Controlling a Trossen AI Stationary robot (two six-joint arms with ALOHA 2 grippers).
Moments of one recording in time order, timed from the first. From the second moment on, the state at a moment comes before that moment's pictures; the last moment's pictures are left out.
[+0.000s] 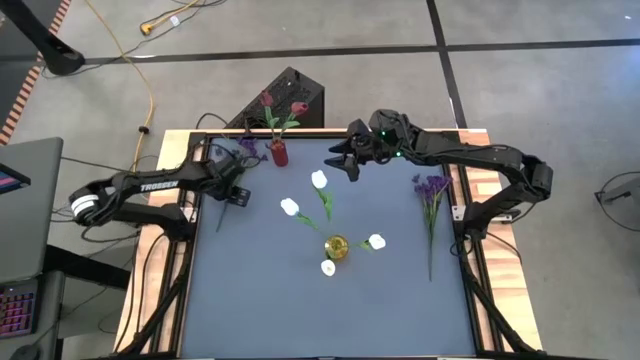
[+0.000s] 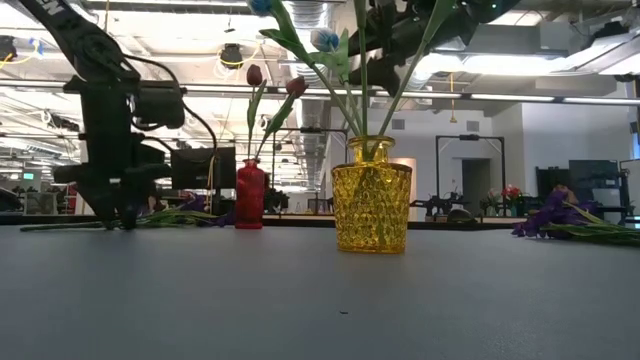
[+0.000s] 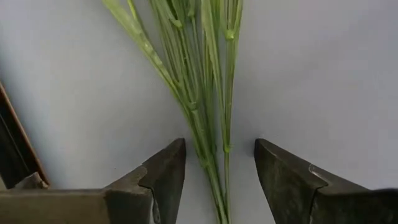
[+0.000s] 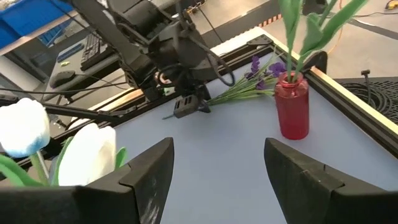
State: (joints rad) left arm 0.67 1.19 0.47 -0.61 -0.14 -0.54; right arm -0.39 1.46 1.17 -0.08 -0.29 0.28
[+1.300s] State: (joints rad) left arm 0.67 0.69 0.62 -0.14 -0.32 -0.51; right arm -0.35 1.46 1.17 -0.14 -0.29 0.29
